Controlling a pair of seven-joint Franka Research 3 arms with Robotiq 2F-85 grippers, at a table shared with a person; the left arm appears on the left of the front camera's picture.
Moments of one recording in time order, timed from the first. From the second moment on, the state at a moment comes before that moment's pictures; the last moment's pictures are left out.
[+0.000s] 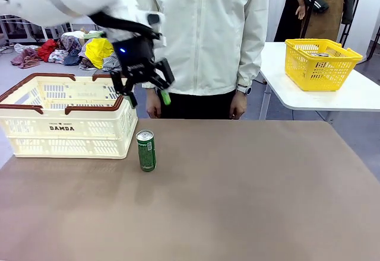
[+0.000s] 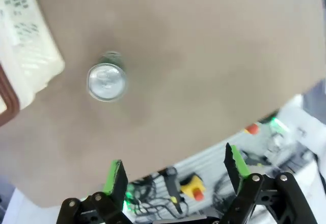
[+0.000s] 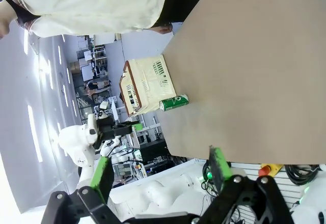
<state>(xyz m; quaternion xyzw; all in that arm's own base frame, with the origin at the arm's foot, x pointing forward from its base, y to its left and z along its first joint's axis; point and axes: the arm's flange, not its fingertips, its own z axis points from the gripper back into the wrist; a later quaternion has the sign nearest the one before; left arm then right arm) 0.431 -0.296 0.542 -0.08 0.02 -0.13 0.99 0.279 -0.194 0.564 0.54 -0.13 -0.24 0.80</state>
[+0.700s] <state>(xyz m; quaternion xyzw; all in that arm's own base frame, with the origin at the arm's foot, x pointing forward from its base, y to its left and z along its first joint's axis) 0.430 -0.295 0.533 -0.03 0.00 -0.13 0.99 0.279 -0.194 0.563 0.54 -0.13 -0.25 0.80</state>
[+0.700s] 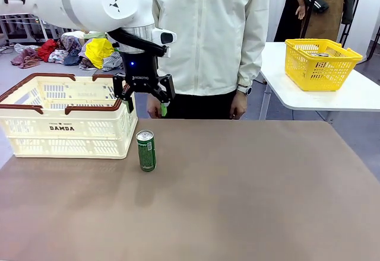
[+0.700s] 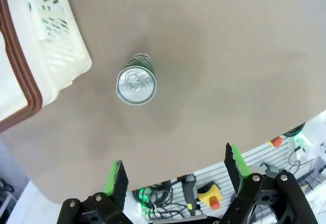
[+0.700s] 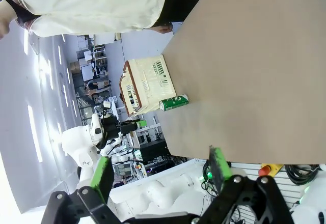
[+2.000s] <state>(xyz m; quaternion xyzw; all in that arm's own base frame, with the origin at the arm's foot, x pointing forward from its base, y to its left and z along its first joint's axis) 0.443 -0.290 0.406 0.00 -0.08 -0.06 0.99 0.279 -0.194 0.563 0.54 -0.13 -0.24 0.80</state>
